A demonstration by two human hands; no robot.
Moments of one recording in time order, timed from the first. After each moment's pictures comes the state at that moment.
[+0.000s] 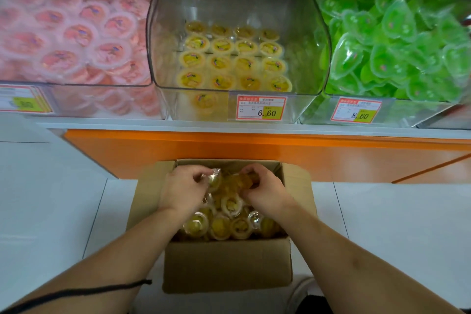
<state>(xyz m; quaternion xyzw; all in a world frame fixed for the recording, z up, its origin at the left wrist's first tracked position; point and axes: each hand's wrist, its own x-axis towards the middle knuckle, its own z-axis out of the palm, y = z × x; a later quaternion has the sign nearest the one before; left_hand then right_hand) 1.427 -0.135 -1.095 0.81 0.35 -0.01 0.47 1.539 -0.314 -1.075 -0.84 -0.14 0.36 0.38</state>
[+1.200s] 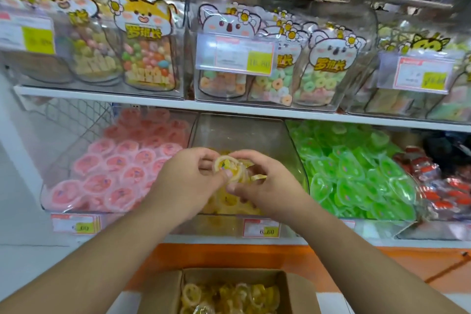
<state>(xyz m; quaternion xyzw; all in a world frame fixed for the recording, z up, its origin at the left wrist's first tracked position) 1.484 -0.081 -0.818 0.85 0.23 0.20 0.44 1.594 -0.228 -0.830 -0.77 -0.35 0.18 0.50</state>
